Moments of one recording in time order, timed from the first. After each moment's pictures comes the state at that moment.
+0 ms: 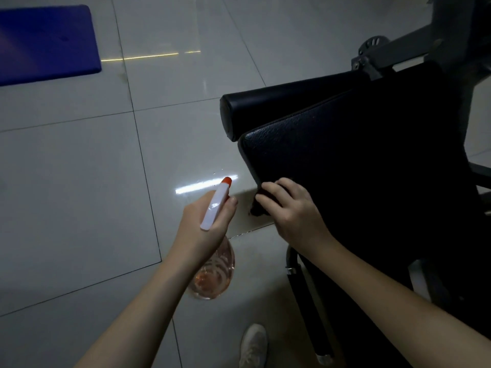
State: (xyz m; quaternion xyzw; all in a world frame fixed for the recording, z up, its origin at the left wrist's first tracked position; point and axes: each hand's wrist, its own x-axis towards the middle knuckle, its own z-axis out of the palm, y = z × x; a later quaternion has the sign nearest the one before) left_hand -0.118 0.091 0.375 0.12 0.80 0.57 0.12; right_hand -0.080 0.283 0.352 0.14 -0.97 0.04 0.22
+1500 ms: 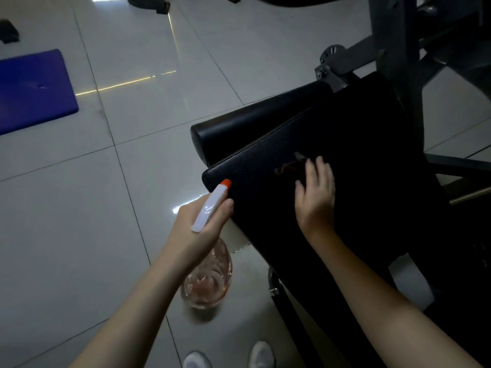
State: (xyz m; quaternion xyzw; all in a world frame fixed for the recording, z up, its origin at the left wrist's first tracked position) left_hand -0.149 0.143 0.431 0.14 0.78 0.56 0.23; right_hand -0.103 0.372 0.357 -0.28 -0.93 0.14 0.19
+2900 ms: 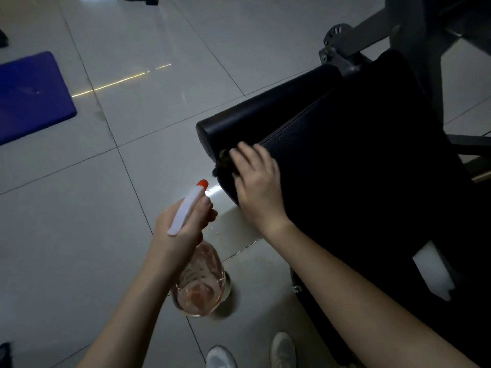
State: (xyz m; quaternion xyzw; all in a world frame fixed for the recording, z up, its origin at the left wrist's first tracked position) left_hand -0.181 0.101 0.422 0.06 0.80 0.55 0.23; right_hand -0.177 0.267 0.379 -0.14 -0.95 0.19 0.21
